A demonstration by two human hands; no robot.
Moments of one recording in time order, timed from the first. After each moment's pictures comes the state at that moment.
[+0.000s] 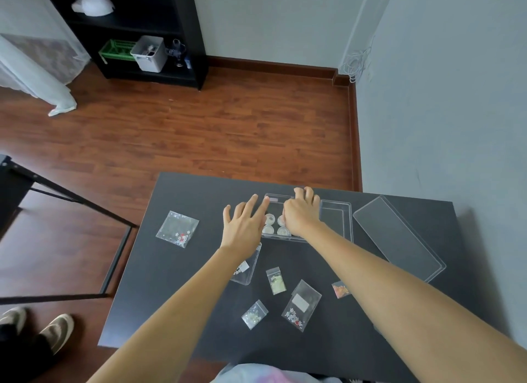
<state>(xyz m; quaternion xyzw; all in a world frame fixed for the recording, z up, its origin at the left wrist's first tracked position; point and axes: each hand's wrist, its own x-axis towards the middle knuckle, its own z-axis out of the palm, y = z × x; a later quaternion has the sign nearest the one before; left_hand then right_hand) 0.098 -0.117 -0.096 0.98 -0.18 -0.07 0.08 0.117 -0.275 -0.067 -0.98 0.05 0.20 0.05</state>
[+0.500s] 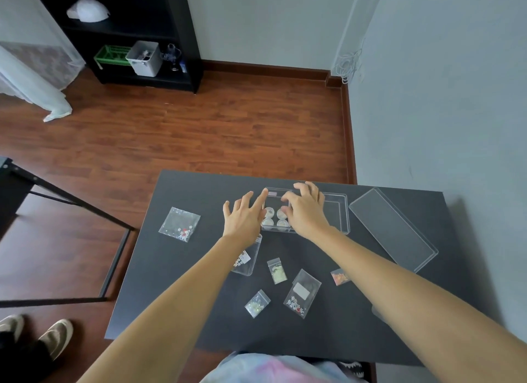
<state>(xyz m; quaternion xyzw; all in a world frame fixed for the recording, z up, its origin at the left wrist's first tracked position) 0.100 -0.117 -0.085 0.97 -0.15 -0.14 0.13 0.084 -0.285 -0.061 -0.98 0.03 0.07 0.19</state>
